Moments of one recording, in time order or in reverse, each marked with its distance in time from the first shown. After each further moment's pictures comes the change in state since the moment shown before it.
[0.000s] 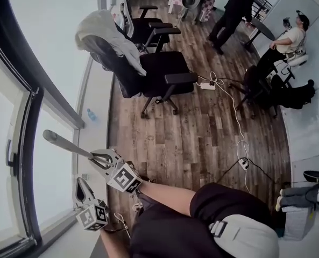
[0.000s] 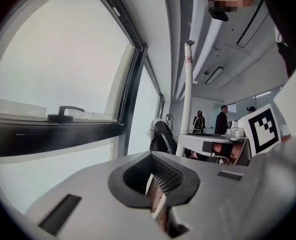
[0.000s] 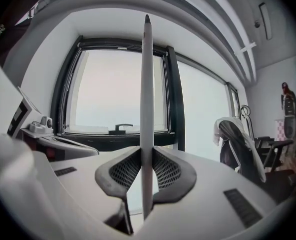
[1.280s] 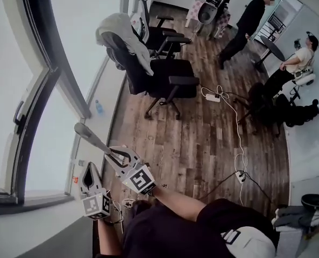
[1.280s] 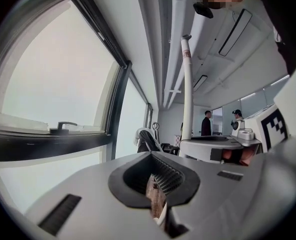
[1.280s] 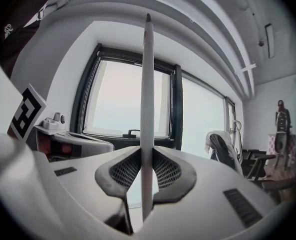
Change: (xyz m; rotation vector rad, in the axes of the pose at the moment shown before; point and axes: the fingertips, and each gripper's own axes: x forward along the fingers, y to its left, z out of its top) left arm -0.115 -0.093 0.014 0.058 -0.092 -0.101; right arm -0.153 0.070 0.033 -0.081 -0.020 -0.036
